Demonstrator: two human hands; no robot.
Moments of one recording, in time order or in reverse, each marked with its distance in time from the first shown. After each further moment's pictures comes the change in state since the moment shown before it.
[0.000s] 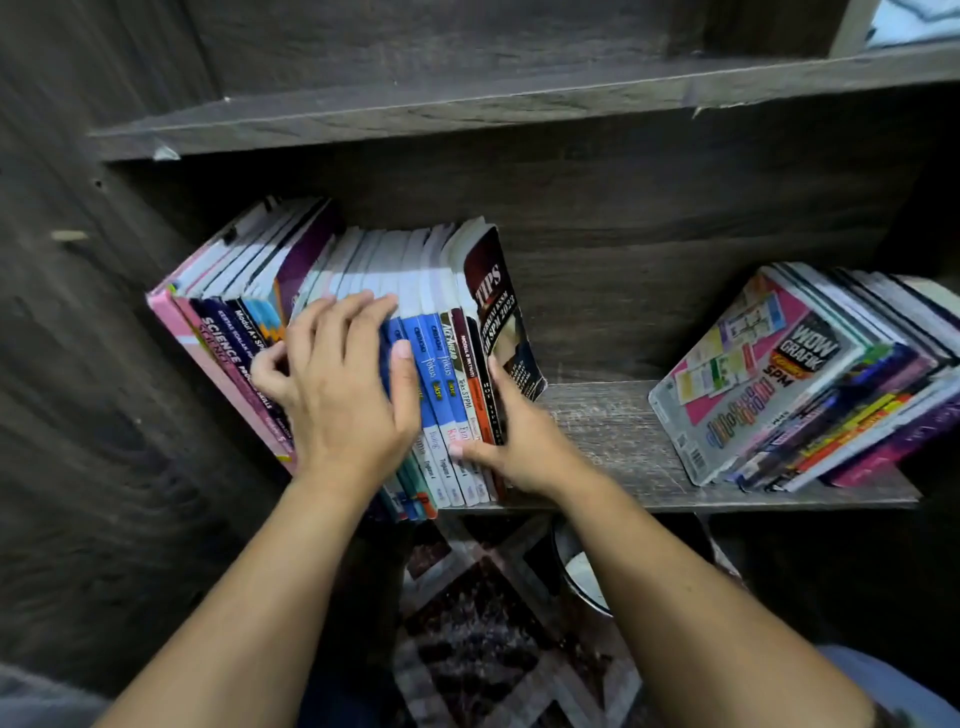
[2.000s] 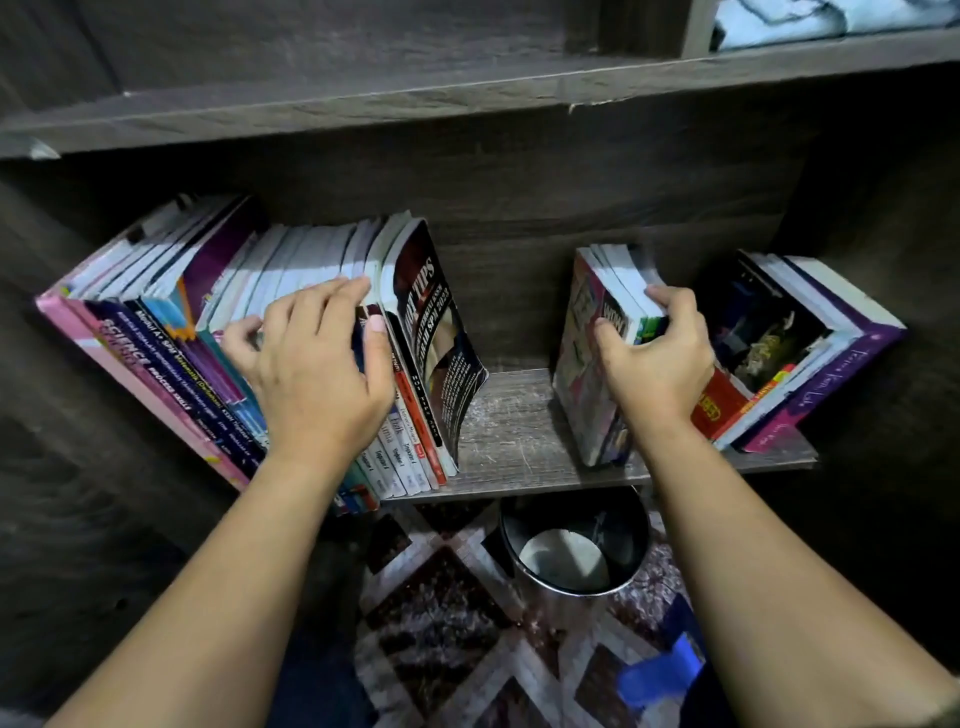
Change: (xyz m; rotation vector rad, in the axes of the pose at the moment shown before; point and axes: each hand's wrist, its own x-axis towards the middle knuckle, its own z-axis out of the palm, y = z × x) left_hand 0.006 0.039 0.014 0.021 -0.030 0.024; right_hand -0.046 0.036 -0.130 -0.064 1.139 0.047
